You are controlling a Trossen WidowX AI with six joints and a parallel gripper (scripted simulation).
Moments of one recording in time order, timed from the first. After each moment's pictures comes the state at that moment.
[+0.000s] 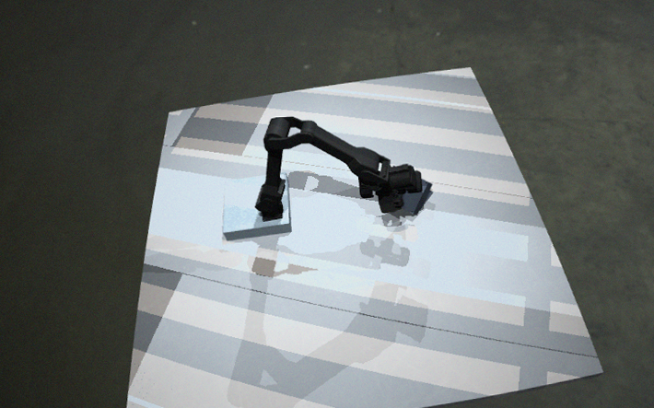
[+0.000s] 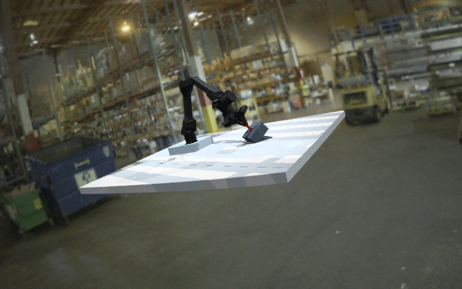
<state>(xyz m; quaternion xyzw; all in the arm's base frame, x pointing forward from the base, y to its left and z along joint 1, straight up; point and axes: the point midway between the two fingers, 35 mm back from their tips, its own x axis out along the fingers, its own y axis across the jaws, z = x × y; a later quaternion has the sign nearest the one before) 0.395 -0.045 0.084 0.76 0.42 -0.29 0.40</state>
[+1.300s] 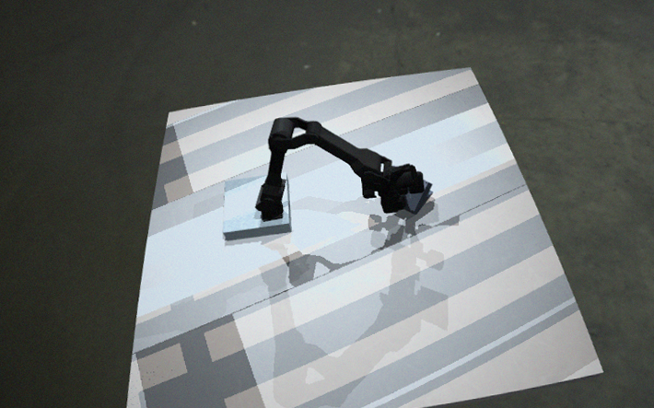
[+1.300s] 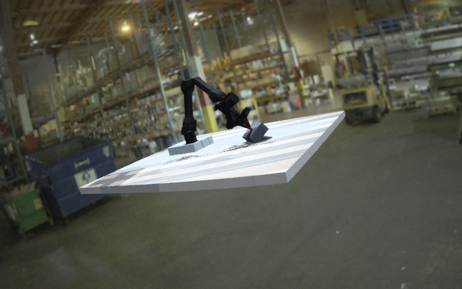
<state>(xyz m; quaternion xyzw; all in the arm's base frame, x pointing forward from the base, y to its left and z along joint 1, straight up) 0.404 -0.037 0.069 0.76 0.42 -0.29 0.40</state>
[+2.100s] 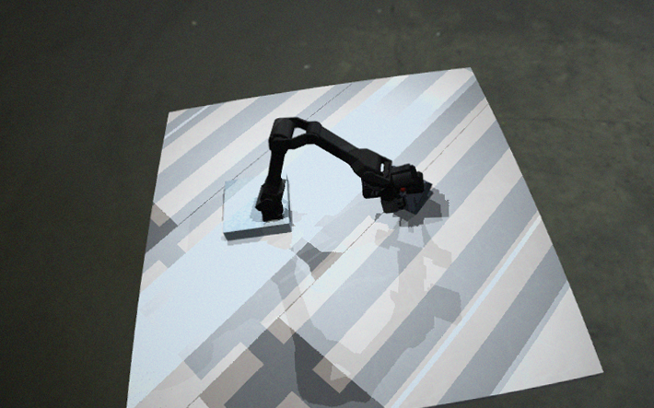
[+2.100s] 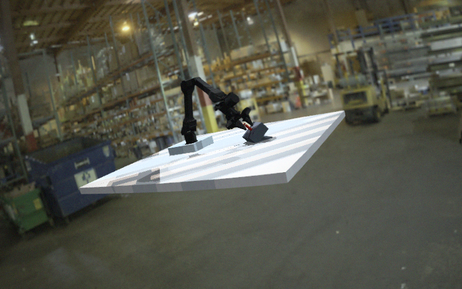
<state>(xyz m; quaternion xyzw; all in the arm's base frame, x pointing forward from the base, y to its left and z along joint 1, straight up) 0.404 -0.036 0.068 0.76 0.42 -0.29 0.40</state>
